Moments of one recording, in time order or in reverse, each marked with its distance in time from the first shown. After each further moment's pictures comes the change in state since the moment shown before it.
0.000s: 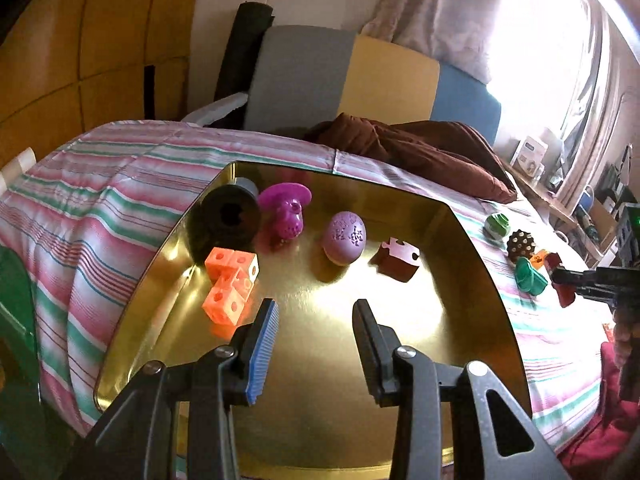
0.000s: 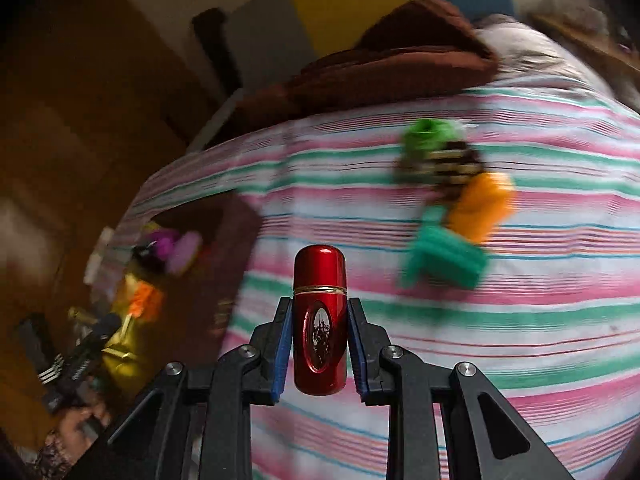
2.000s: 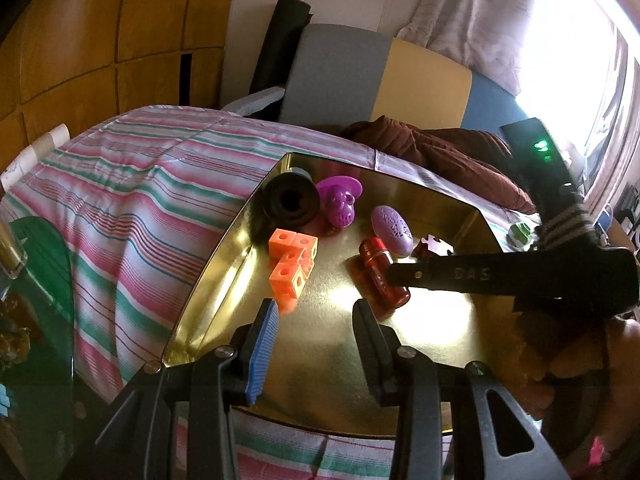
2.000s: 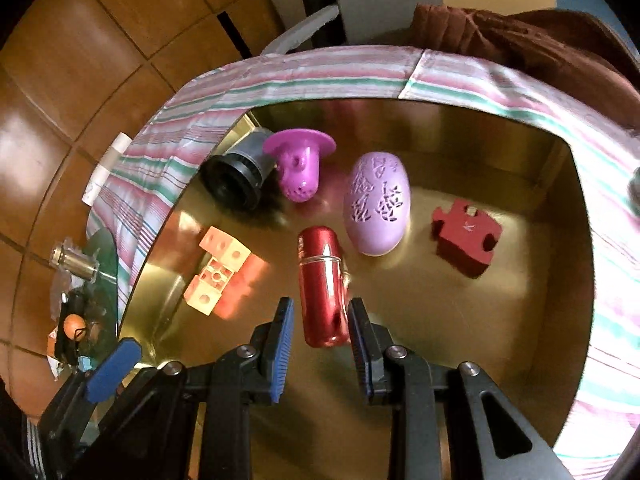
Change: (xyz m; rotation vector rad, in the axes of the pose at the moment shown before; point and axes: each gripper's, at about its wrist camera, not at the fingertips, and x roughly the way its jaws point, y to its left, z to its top) left arm -0.025 0.029 -0.011 -0.076 0.010 0.081; right arm 0.163 0.215 -0.013 -0.202 0.200 -0.019
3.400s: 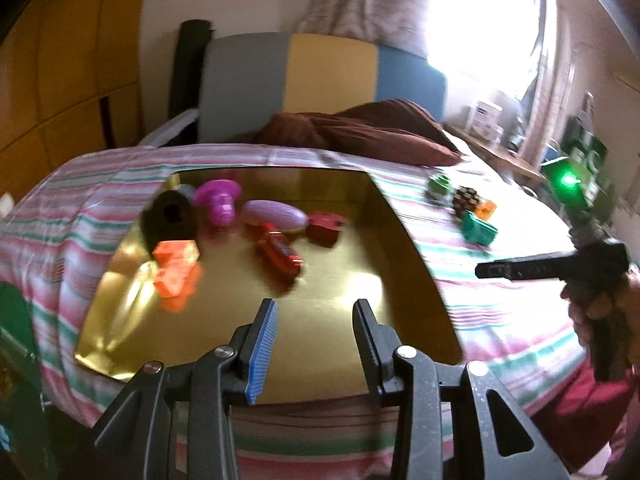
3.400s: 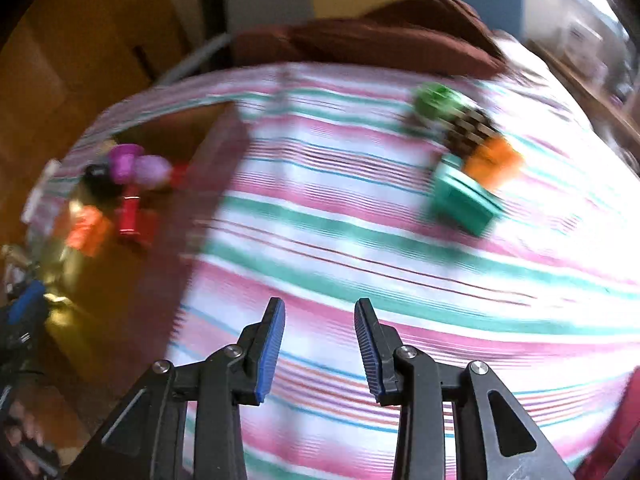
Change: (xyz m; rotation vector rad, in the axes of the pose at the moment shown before) left arm -0.024 -0.090 -0.026 0.268 -0.007 -0.173; right arm -0.117 -0.177 -0.087 0.123 -0.049 -0.283
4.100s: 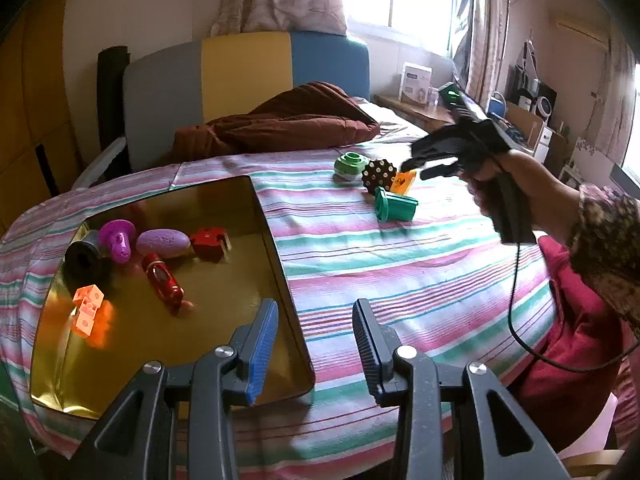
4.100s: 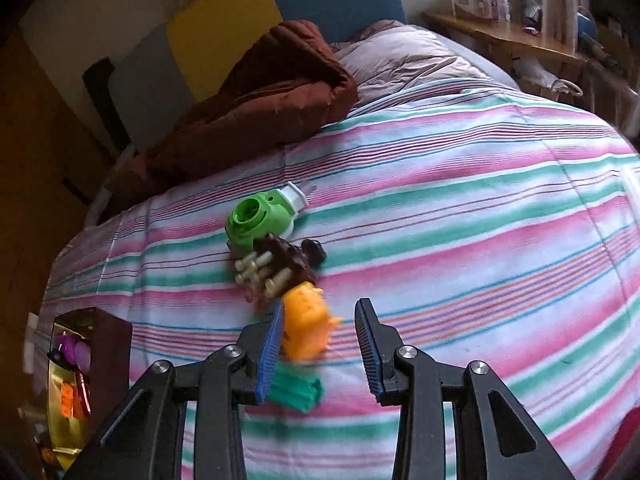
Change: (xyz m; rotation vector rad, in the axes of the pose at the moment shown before) left arm 0.007 -0.098 0.010 0.196 0.044 -0.115; right arm 0.012 -0.158 0.088 0.352 -0.154 -0.015
